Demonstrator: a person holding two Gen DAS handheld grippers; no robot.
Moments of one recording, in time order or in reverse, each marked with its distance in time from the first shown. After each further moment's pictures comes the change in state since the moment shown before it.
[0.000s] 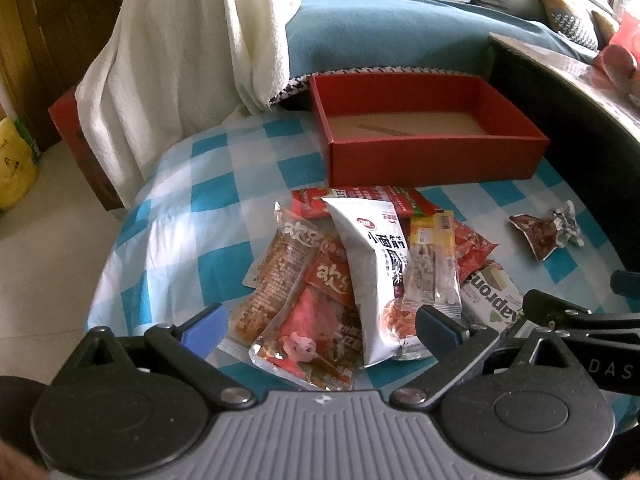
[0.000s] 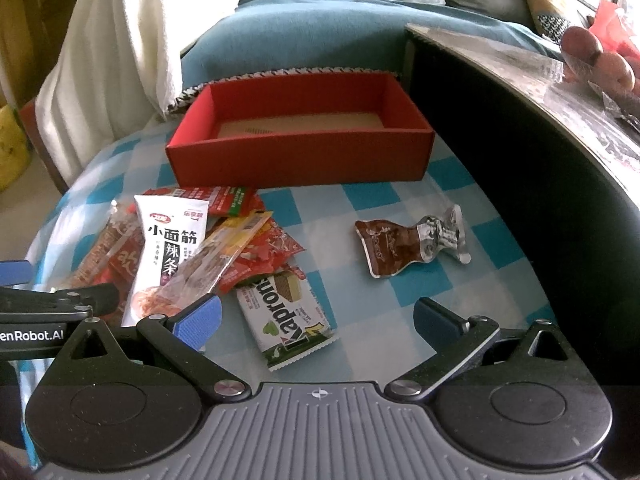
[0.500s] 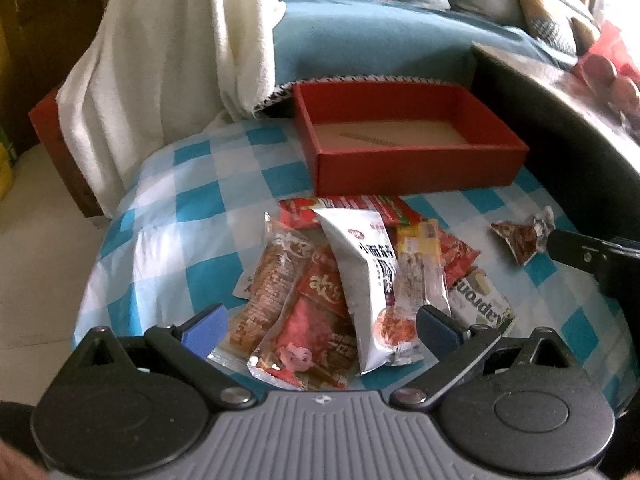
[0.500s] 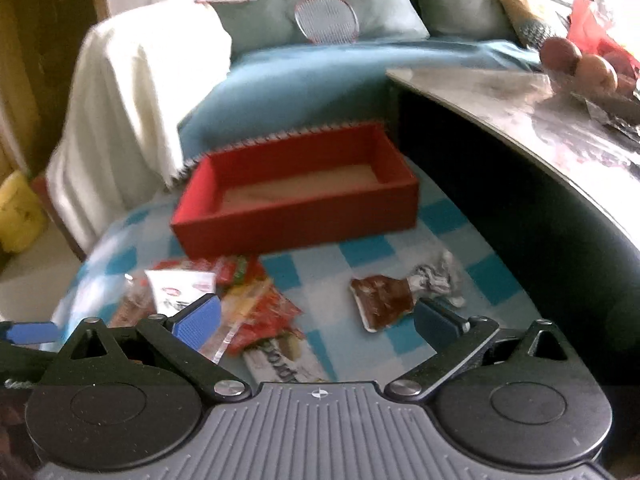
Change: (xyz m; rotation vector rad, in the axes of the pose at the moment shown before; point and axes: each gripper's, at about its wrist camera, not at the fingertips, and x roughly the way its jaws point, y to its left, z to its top) left arm 0.000 0.012 0.007 0.015 0.003 -0.089; right arm -0.016 -0.026 0.015 0.111 -0.123 0.066
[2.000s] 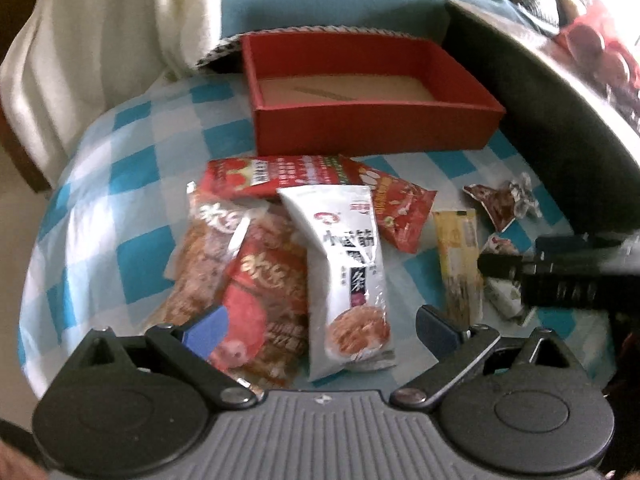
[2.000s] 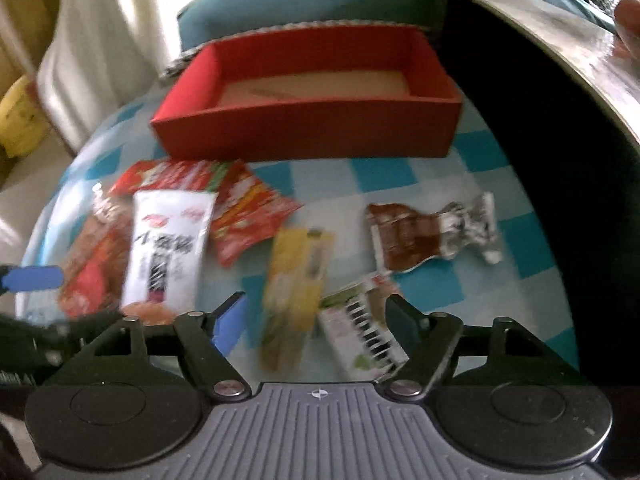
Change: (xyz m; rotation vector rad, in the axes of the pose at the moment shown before) left arm 0.038 -0.027 0.010 0.024 0.138 -0.094; right arm 0.063 -0.004 0.011 -0.119 0.309 0.034
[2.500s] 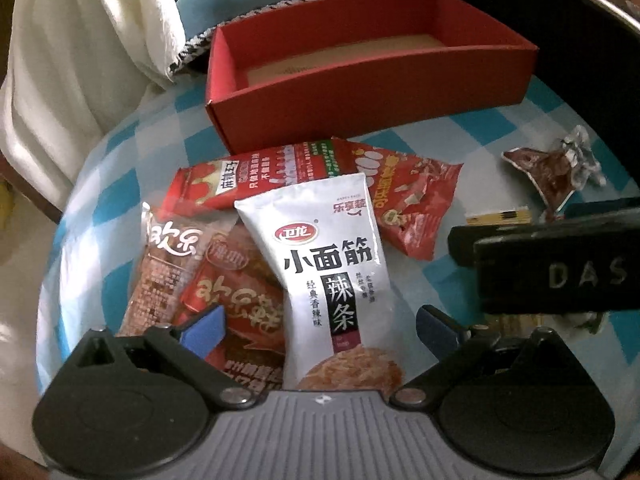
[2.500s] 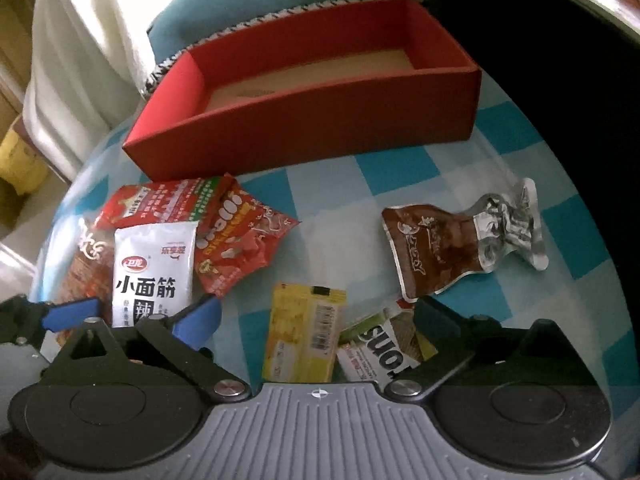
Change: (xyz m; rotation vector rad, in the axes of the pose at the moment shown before) left arm 0.057 -0.044 0.005 0.110 0.026 0.207; right arm 0.049 -0.007 0.010 0.096 0.004 0.093
